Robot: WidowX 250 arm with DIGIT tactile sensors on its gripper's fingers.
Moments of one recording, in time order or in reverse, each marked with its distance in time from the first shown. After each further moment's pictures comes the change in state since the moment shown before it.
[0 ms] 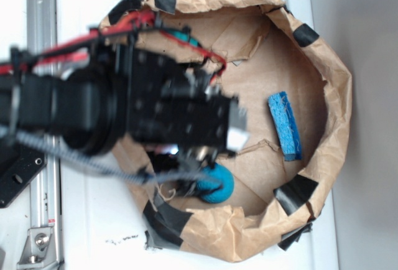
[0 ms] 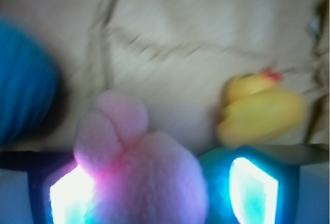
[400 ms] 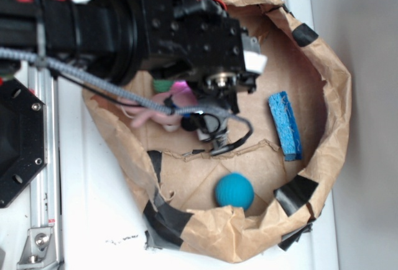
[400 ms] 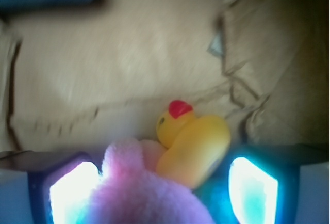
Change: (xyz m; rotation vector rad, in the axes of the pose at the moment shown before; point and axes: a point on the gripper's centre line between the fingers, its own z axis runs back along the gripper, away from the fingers) arm 0.016 0.034 -0.004 -0.043 -0.057 0.312
